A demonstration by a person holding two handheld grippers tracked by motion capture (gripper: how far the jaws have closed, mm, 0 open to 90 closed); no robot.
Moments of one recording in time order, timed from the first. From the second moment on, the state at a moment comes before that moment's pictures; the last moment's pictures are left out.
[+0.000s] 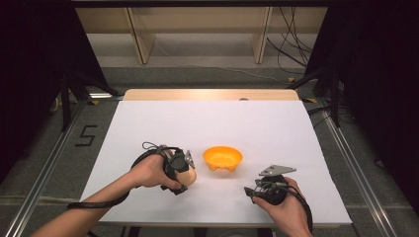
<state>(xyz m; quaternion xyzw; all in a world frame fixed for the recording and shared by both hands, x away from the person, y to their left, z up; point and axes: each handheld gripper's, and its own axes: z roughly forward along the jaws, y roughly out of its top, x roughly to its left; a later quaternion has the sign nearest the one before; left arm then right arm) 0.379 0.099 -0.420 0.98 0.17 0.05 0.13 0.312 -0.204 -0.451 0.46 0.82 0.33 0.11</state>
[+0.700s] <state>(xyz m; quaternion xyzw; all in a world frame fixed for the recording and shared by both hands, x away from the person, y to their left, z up) 0.385 0.097 -0.416 0.97 0.15 0.07 0.17 0.312 -0.204 -0.452 0.46 0.81 0.34 0.12</state>
